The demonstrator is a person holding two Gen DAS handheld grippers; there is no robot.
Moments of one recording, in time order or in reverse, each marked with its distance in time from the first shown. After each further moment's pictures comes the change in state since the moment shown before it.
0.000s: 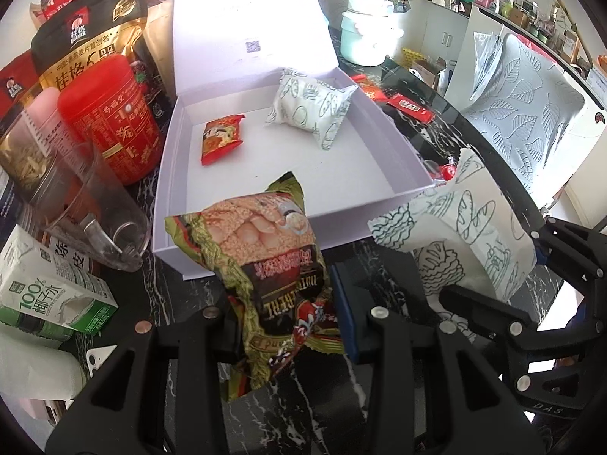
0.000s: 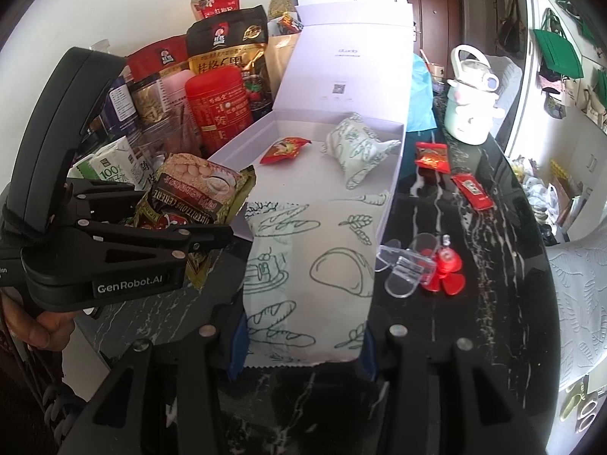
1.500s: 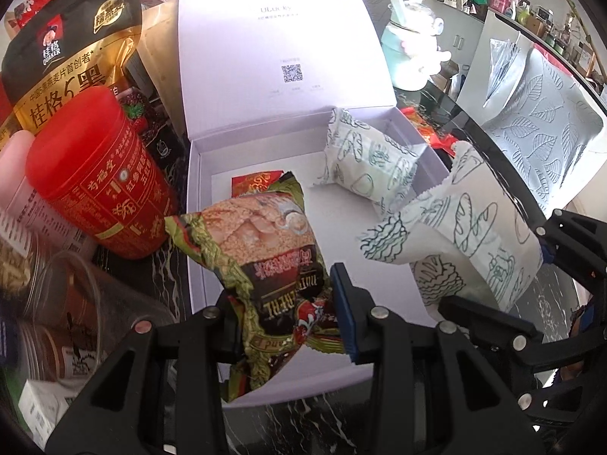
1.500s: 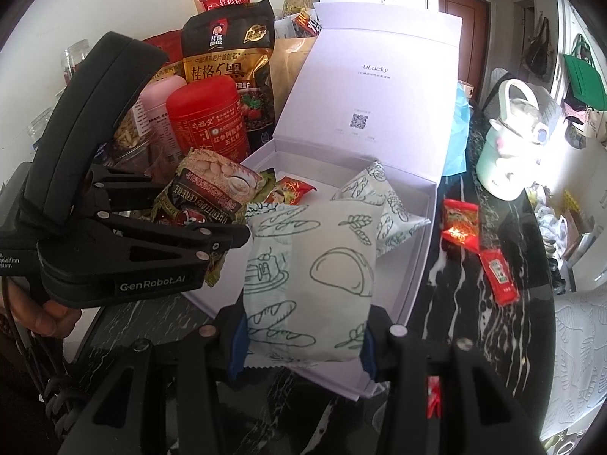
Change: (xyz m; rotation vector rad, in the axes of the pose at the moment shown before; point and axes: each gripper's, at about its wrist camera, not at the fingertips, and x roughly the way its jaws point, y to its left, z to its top) left arm 0.052 0.050 0.086 -0.003 0.018 0.006; right arm 0.064 -0.012 0.091 -0.096 0.025 0.019
